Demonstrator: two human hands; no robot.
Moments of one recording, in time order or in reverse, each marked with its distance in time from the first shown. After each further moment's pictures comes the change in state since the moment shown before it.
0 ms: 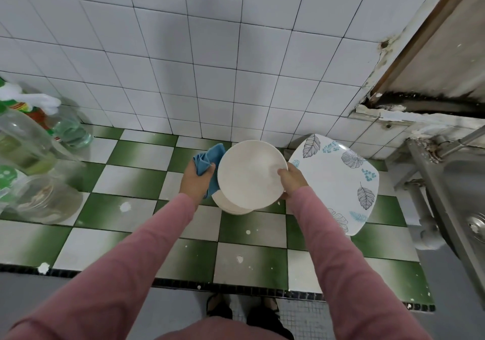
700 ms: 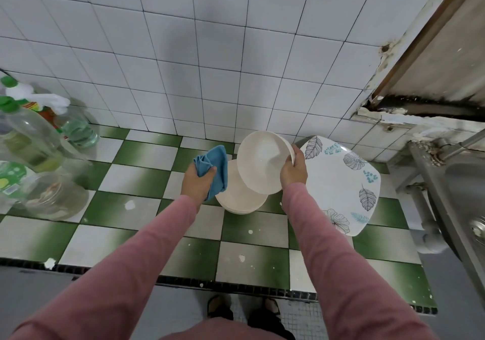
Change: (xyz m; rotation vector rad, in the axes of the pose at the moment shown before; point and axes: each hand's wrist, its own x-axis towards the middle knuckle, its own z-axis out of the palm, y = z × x) left_hand -0.005 -0.005 -0.006 -0.029 0.046 -0.056; right_hand 0.003 -0.001 0.016 0.169 0.252 -0.207
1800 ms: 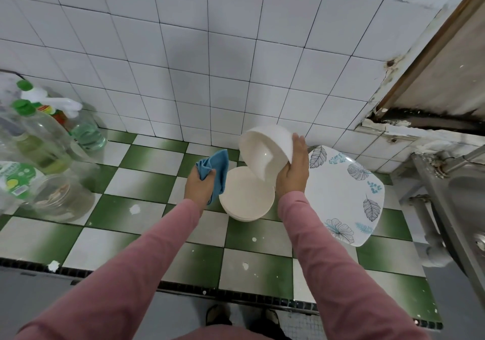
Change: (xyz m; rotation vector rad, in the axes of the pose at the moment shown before) left_hand -0.003 0.010 -0.009 -0.047 0.019 0.016; right_hand -0.016 -0.006 0.014 -0.243 0.030 -0.637
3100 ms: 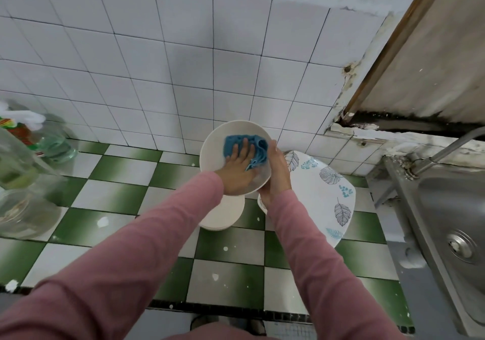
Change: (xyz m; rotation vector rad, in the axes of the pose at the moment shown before) left_hand -0.018 0.082 0.132 1.237 -0.630 0.456; right_hand 0.035 -0.010 -0.047 0.953 -0.192 0.687
